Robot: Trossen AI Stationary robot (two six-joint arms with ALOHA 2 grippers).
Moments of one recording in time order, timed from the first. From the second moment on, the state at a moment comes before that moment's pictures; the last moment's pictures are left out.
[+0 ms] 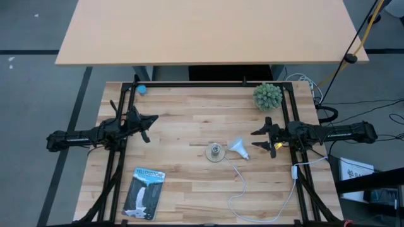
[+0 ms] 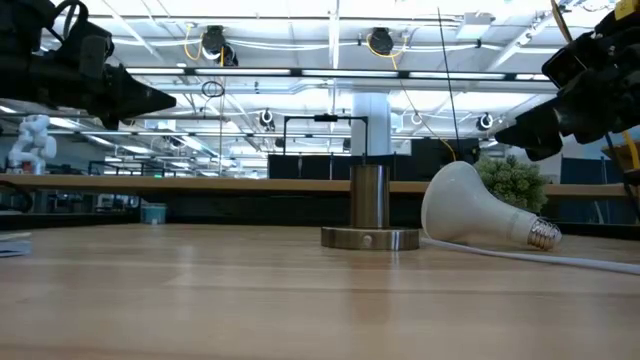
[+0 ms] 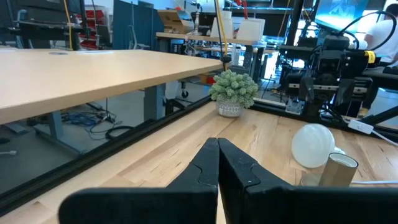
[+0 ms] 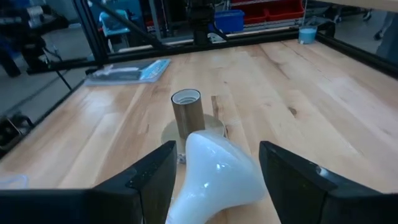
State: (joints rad) left arm 0.09 0.04 0.02 0.04 -0.35 -0.07; right arm 0.01 0.23 0.02 0.02 0.00 0.17
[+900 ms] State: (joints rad) left arm 0.09 0.04 0.02 0.04 -0.35 -0.07; right arm 0.02 0.23 0.02 0.03 0.10 0.66
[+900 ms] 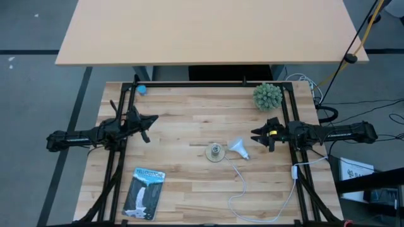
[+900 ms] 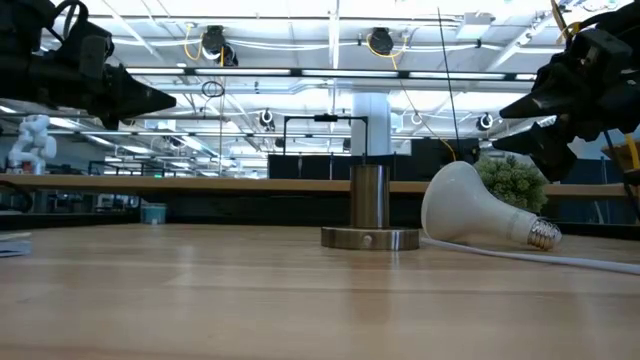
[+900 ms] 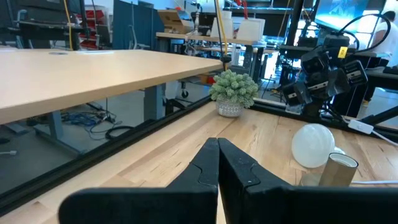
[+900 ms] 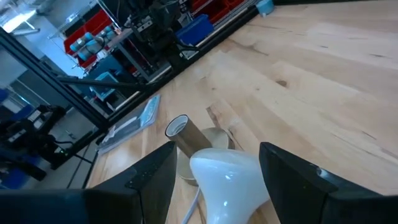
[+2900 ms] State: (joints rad) left arm 0.09 0.04 0.02 0.04 -0.35 -0.07; right arm 0.21 1.68 0.96 -0.74 0.21 0.86
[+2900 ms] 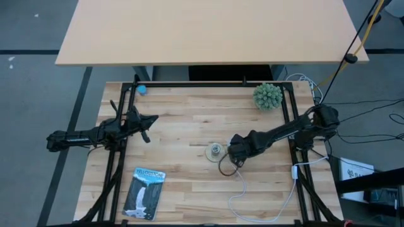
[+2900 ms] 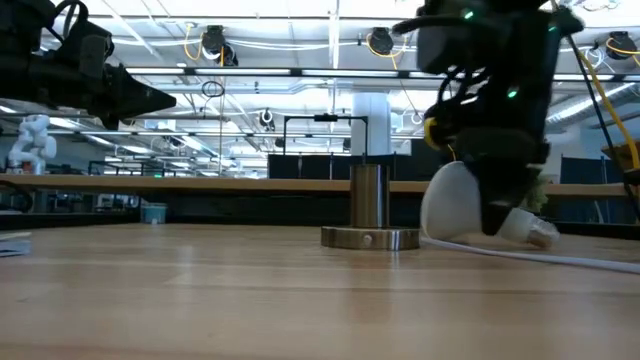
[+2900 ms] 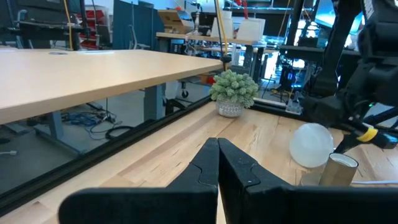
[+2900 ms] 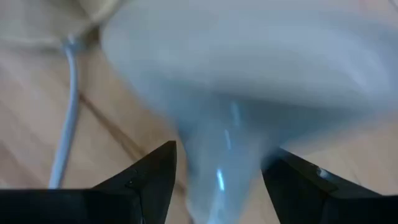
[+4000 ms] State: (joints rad) left arm 0.09 0.04 0.02 0.04 -0.35 -0.07; right arm 0.40 1.47 0.50 0.95 0.47 0.25
